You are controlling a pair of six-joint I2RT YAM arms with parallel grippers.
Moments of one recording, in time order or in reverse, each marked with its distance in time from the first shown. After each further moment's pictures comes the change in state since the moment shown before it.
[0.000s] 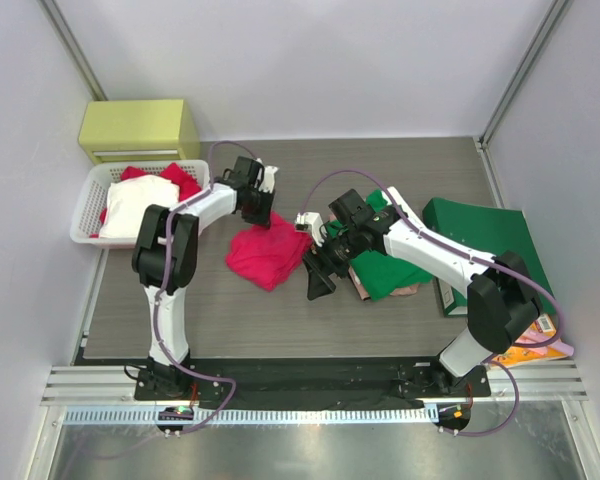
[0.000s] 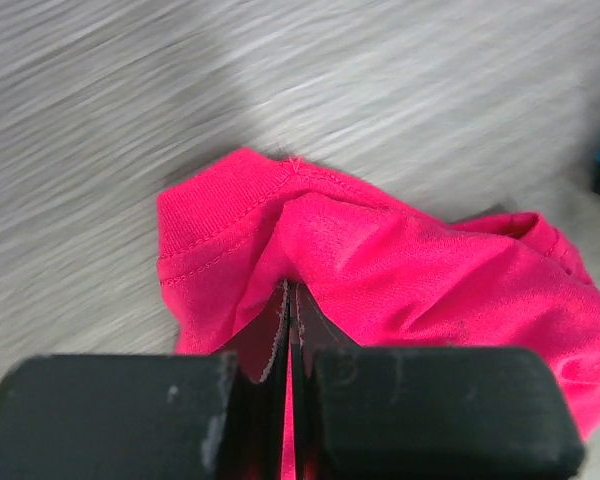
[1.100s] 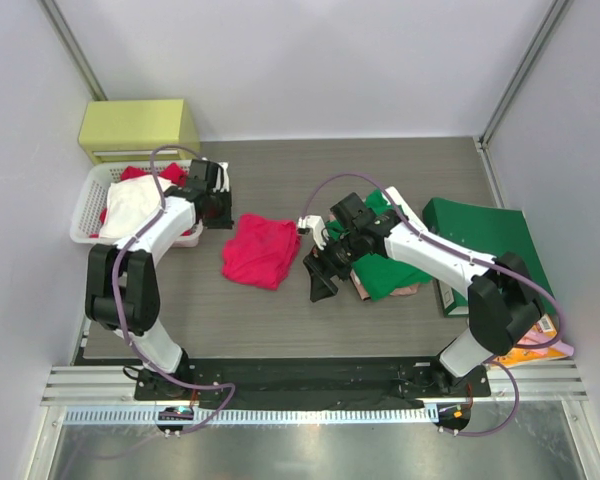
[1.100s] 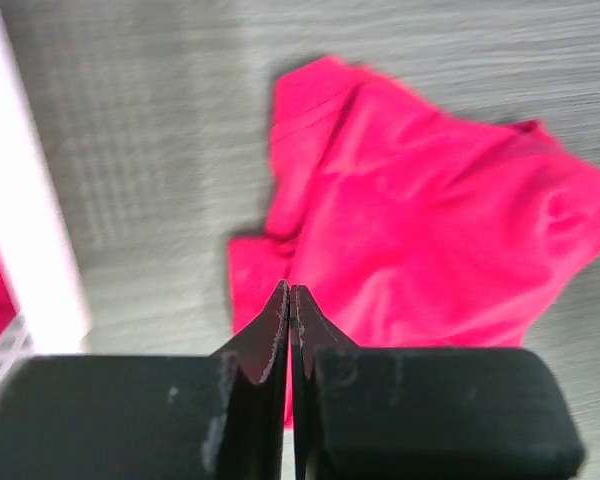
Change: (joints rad) left arm 0.122 -0.410 -0.274 -0.055 -0.169 -0.169; right arm -0.001 -0.011 -0.038 0.017 0.035 -0.014
